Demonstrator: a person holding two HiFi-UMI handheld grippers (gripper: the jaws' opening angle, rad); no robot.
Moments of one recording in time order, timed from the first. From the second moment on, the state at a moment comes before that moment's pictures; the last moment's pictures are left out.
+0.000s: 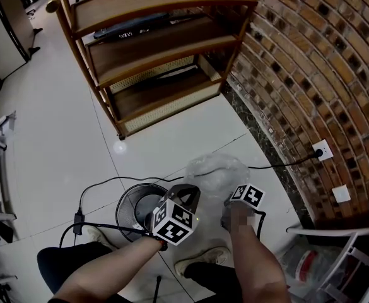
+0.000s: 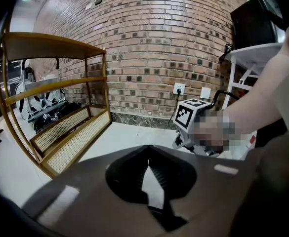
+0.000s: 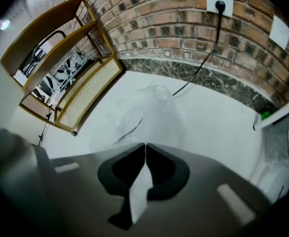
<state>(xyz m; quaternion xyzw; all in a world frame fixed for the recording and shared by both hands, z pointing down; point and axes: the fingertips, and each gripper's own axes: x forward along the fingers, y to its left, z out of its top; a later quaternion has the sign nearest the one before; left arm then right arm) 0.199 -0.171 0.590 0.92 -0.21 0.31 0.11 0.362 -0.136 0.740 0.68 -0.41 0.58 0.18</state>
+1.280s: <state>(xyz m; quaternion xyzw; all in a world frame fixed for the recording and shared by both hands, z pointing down) 0.160 -0.145 0.544 0.87 -0.24 0.25 0.34 0.326 -0.110 0.536 0.69 -0.57 0.43 0.12</state>
